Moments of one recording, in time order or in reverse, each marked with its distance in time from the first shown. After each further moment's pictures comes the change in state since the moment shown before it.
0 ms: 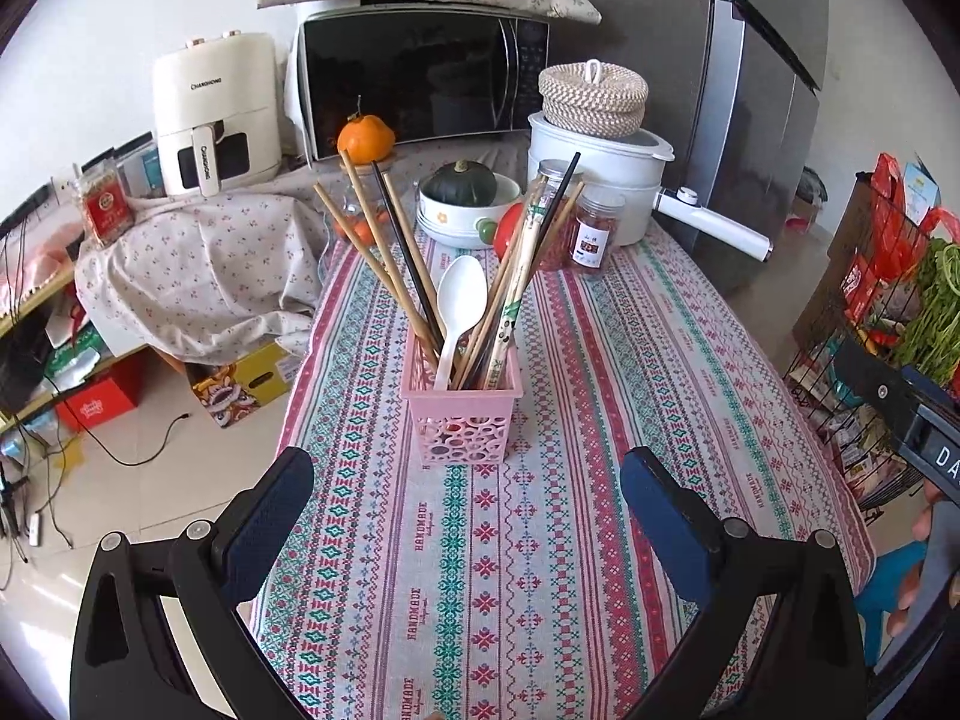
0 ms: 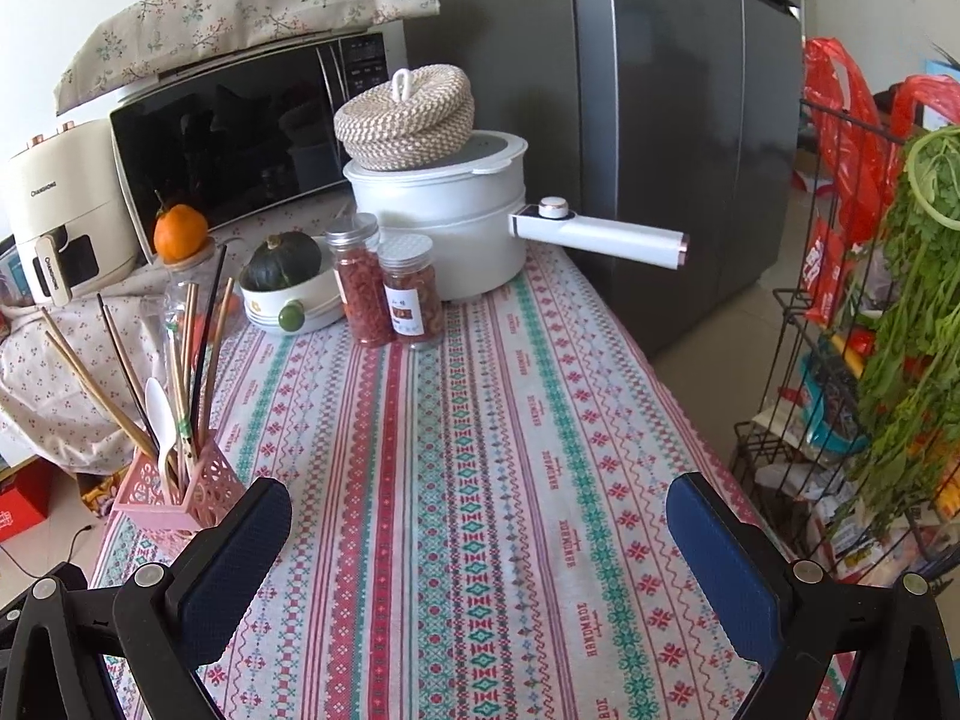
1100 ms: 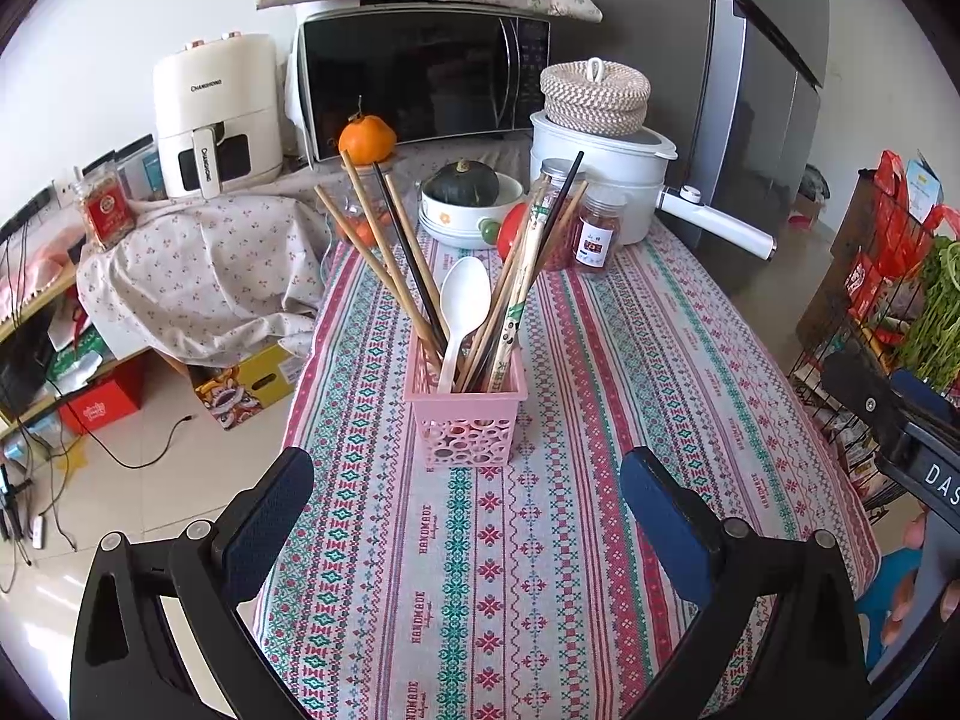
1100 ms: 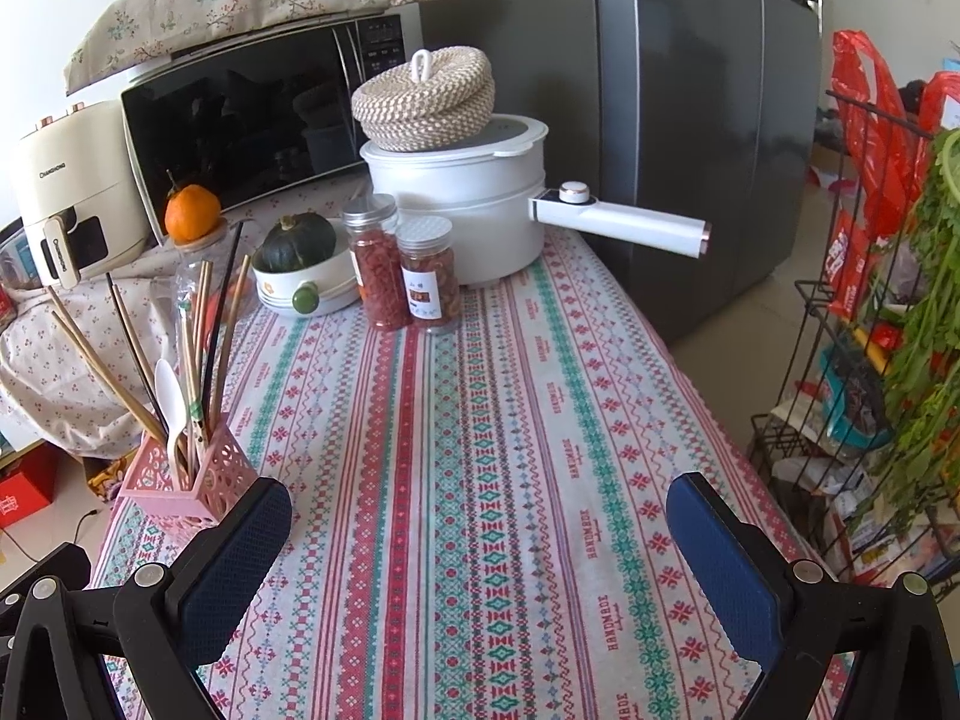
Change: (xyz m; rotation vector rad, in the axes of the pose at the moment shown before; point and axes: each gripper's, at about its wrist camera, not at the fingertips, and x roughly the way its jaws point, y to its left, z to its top) left arm 0.002 0.001 0.001 0.002 0.004 0.007; right arm 0.007 0.011 -0.003 -0.013 0.025 0.017
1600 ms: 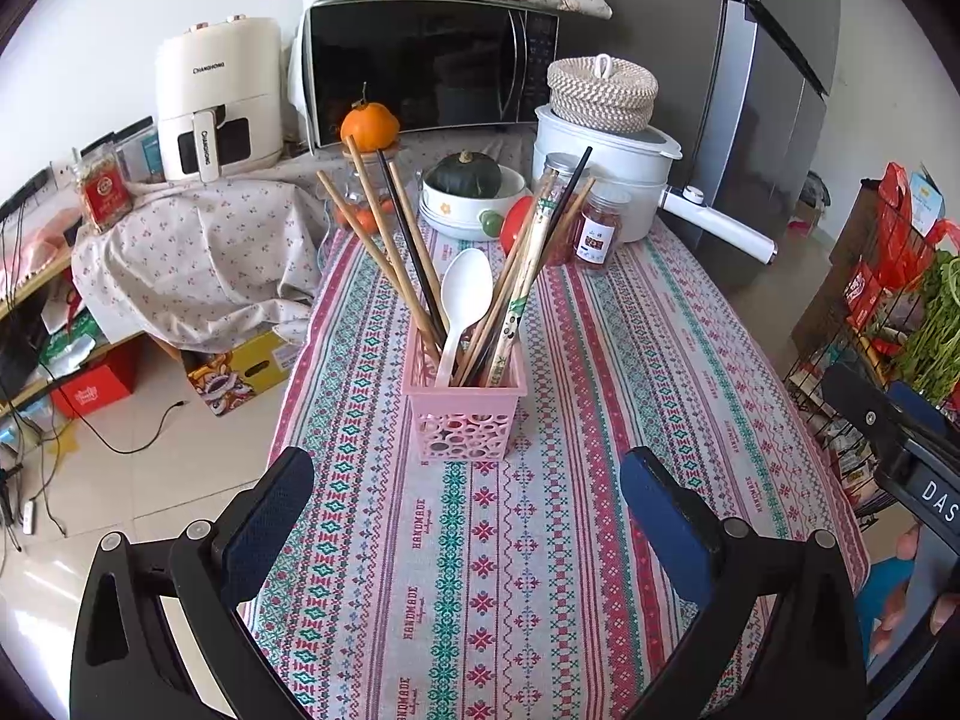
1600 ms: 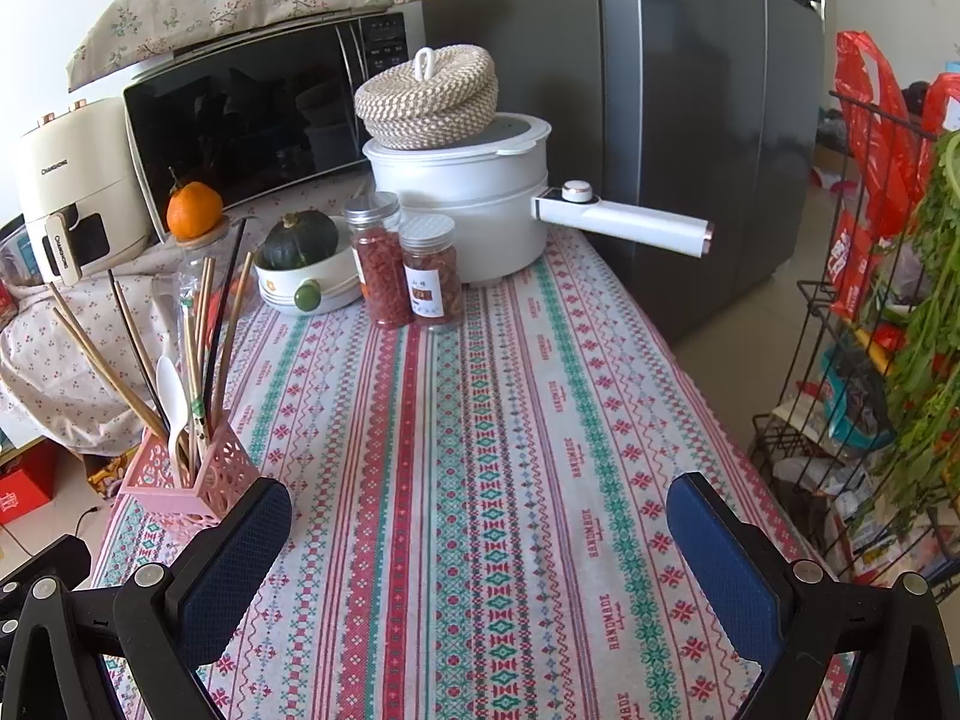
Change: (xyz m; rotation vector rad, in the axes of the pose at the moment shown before) left arm 0.006 0.004 0.002 -0.029 0.025 -0.020; right arm 0.001 0.001 0.000 -0.006 0.003 0.000
